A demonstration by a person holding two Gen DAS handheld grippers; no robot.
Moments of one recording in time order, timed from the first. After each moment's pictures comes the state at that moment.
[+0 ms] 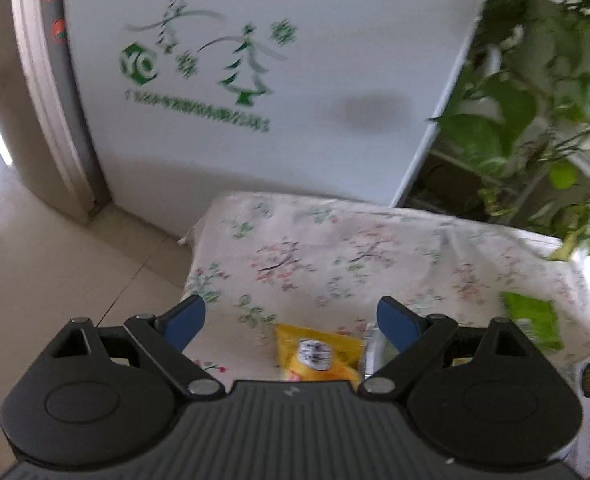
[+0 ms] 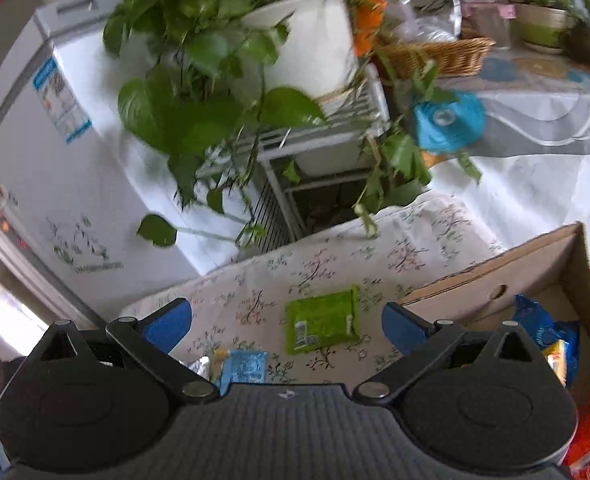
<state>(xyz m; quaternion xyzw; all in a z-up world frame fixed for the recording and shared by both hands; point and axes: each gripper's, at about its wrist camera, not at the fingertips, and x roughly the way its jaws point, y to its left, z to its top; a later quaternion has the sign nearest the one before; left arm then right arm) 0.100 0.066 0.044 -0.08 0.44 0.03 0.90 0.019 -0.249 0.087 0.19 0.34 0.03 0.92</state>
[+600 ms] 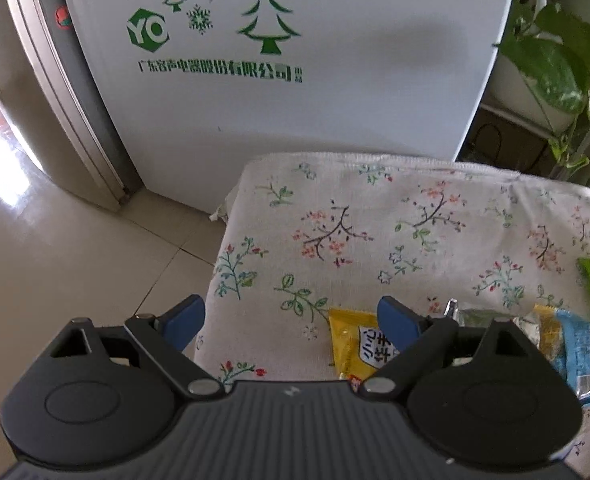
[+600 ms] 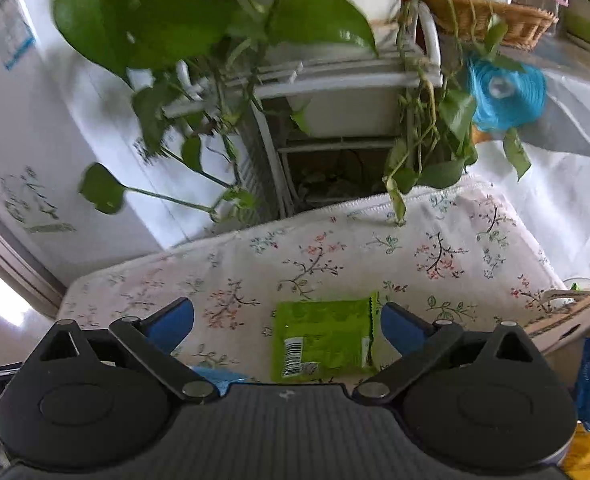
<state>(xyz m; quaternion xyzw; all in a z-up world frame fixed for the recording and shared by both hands) 0.121 0.065 0.004 -0.02 0.48 0.08 0.87 0.101 -0.222 0.037 0.14 0.40 0.02 0.90</state>
